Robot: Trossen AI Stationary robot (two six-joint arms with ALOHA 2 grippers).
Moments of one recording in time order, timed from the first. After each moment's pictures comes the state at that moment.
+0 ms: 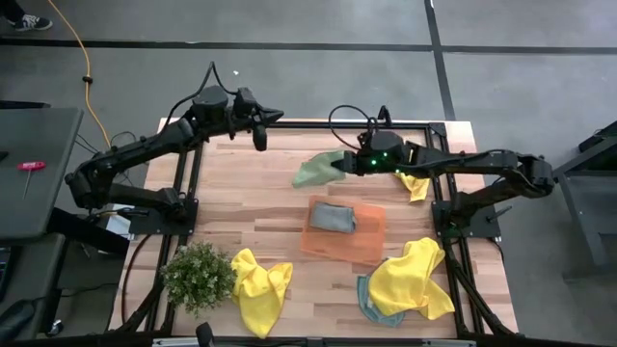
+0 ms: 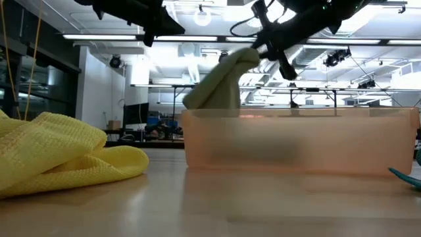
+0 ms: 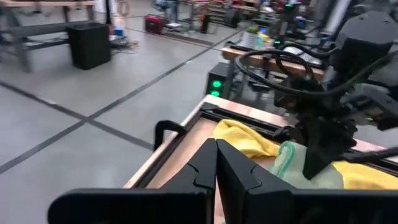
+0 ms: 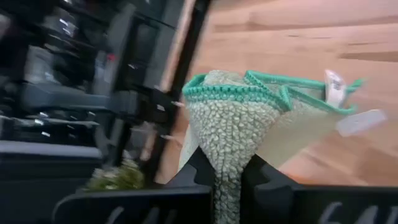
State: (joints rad) left arm 0.73 1.18 0.97 0.02 0.26 -0.08; right arm -0.26 1.29 0.85 0.02 -0.07 1.11
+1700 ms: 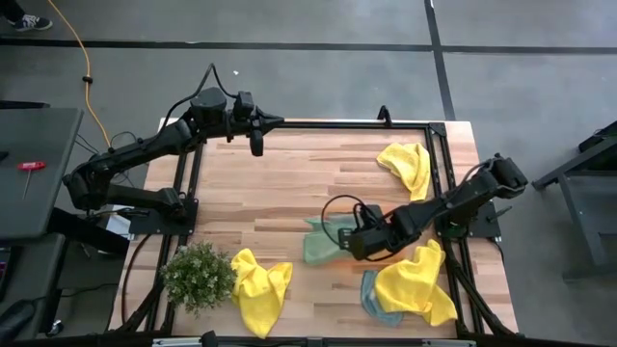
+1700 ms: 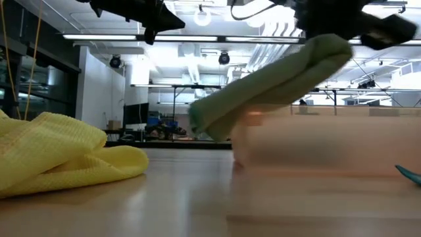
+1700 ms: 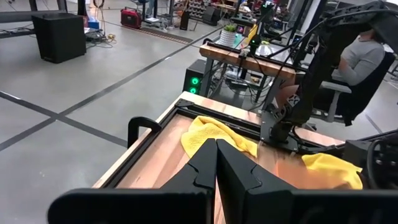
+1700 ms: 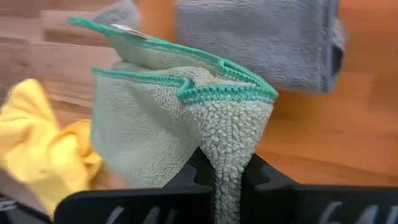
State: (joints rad) left arm 0.71 1.15 0.97 -0.01 0.32 -0.12; right arm 0.42 1.59 1.23 -0.88 0.25 1.85
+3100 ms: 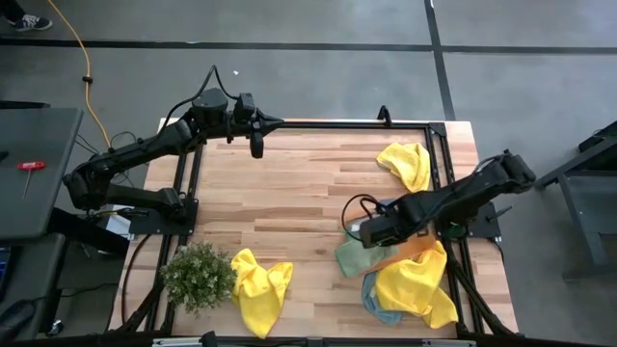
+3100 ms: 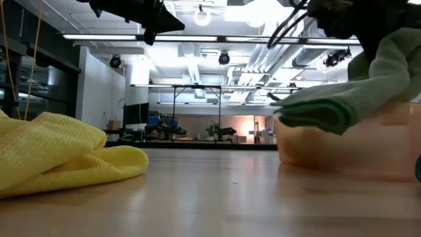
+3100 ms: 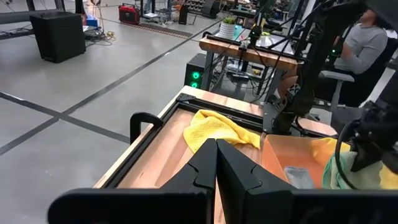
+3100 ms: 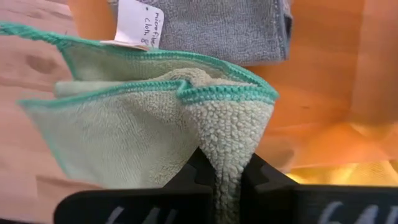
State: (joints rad) left arm 0.71 1.15 0.97 -0.03 0.32 -0.07; right arm 0.35 1.51 1.23 -1.22 -0.04 1.71
